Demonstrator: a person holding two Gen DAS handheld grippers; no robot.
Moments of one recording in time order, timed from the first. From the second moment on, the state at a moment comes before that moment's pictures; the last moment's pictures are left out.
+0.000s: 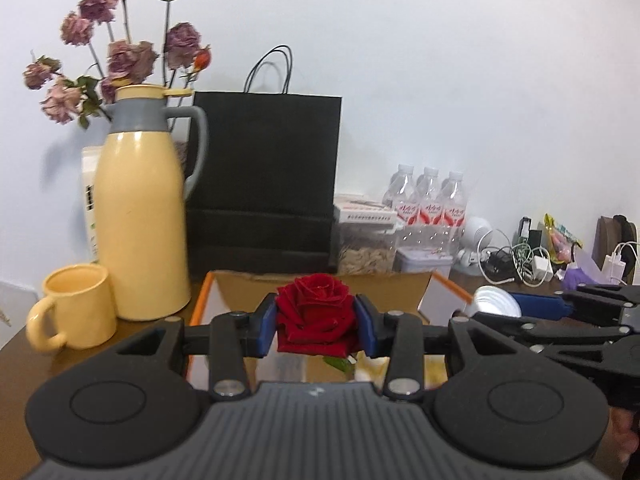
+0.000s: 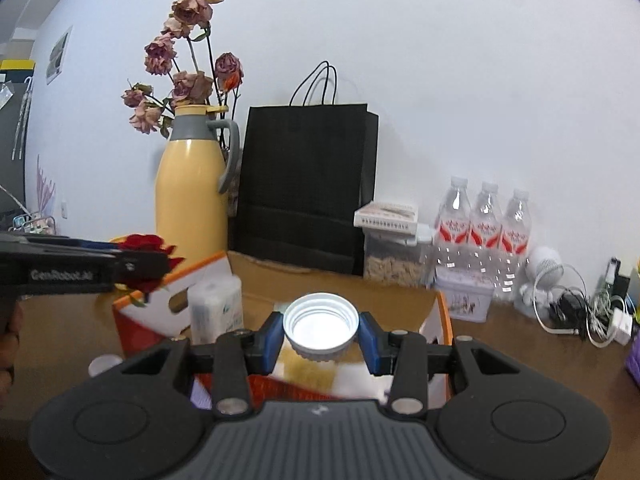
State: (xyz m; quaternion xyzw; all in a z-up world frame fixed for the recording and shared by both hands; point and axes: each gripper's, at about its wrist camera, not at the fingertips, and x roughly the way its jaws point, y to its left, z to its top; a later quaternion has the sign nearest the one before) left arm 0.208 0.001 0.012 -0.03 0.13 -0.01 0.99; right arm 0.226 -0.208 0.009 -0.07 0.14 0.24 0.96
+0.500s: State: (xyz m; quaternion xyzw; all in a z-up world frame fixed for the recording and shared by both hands) left arm 0.283 -0.005 0.002 -0.04 0.15 -0.02 0.99; right arm 0.305 -0.194 -0.015 -0.06 0.17 0.22 0.96
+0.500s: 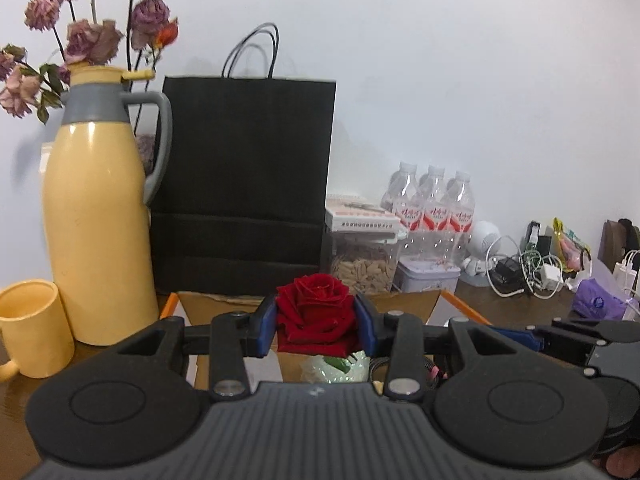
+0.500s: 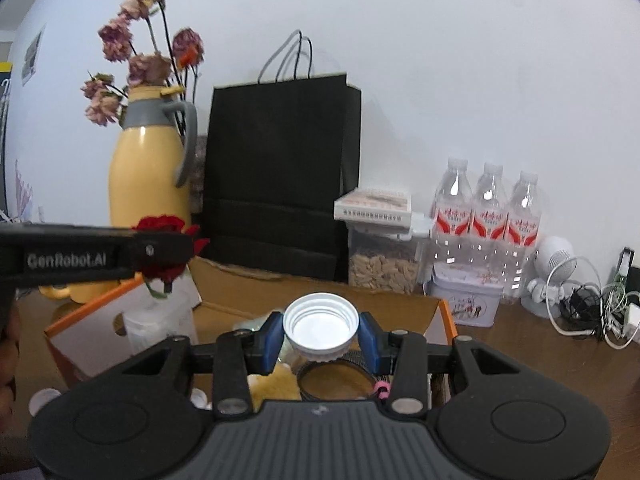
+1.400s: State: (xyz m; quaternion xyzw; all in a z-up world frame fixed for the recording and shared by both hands) left arm 0.275 -0.001 -0.006 -0.04 0.13 0.01 0.99; right arm 0.303 -0.195 -0.028 -0.06 0.19 0.21 0.96
